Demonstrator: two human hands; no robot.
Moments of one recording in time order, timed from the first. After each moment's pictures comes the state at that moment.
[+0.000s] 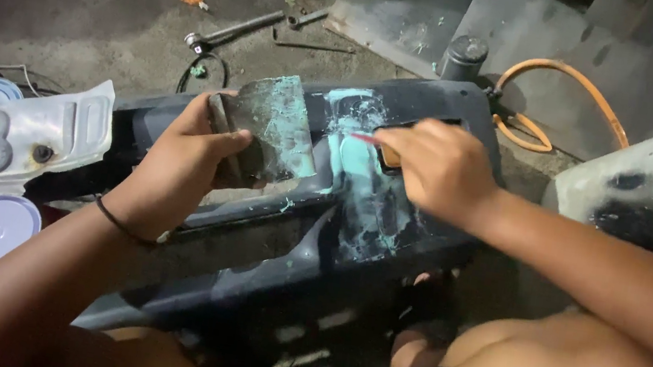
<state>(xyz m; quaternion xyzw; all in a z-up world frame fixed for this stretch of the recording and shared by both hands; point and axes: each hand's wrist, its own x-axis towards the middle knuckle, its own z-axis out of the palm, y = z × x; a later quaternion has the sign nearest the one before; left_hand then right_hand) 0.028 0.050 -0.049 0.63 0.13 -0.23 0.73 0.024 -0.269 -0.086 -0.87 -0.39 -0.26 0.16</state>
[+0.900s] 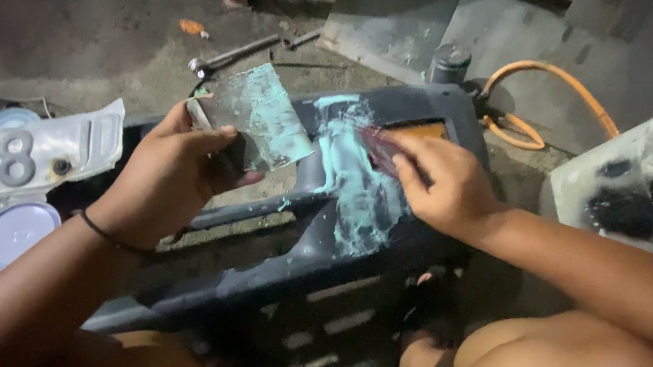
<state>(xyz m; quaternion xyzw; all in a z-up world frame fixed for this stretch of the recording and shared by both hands) 0.012 0.051 -0.021 0.57 0.19 -0.21 0.77 -0.022 -0.260 -0.045 -0.88 -0.28 -0.23 0.31</state>
